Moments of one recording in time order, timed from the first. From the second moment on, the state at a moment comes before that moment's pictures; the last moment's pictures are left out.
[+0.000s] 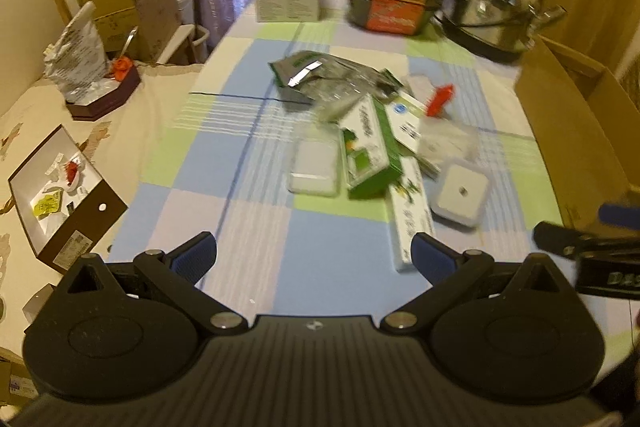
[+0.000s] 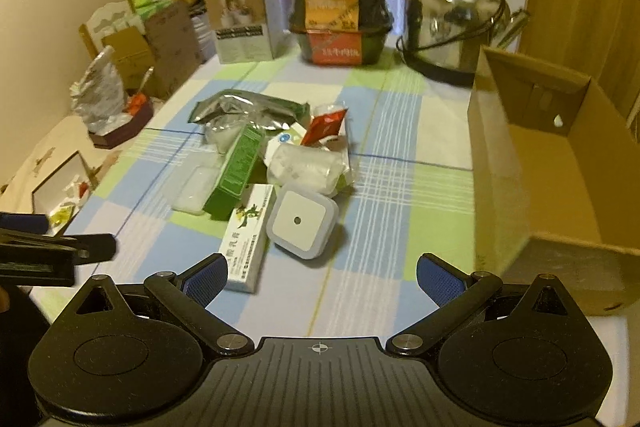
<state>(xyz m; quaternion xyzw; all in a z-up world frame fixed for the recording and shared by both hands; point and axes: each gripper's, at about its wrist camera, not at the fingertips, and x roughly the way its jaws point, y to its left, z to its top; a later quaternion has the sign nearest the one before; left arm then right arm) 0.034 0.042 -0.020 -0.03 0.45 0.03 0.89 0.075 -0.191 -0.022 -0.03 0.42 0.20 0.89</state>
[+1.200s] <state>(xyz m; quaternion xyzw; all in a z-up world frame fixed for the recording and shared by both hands) 0.112 0.007 -0.095 -0.06 0.48 0.01 0.87 0.143 -0.187 -0.110 -0.06 0.46 0.16 0.87</state>
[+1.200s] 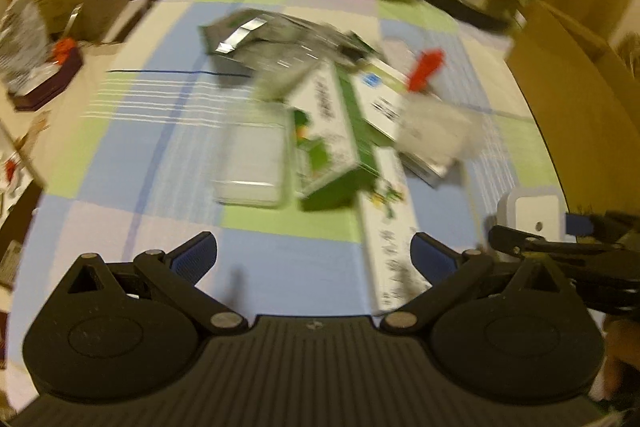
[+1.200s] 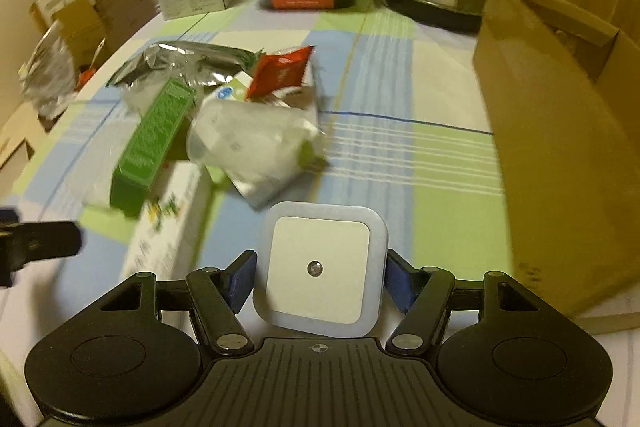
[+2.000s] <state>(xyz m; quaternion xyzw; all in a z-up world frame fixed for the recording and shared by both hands) 0.121 -0.037 -0.126 0.01 0.50 -0.02 0.86 0.122 -0.220 -0.130 -0.04 0.46 0.17 0.87</state>
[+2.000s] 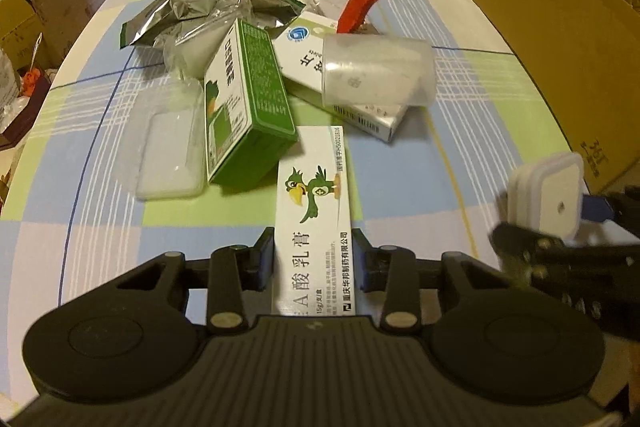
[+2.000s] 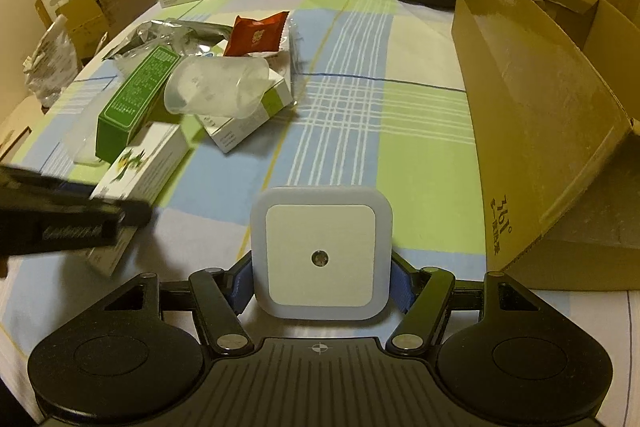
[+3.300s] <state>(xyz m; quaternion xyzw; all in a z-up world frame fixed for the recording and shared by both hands) 0.152 -0.237 0.036 0.03 0.37 -0.22 0.90 0.134 -0.398 0.031 0.01 0.32 0.03 0.95</state>
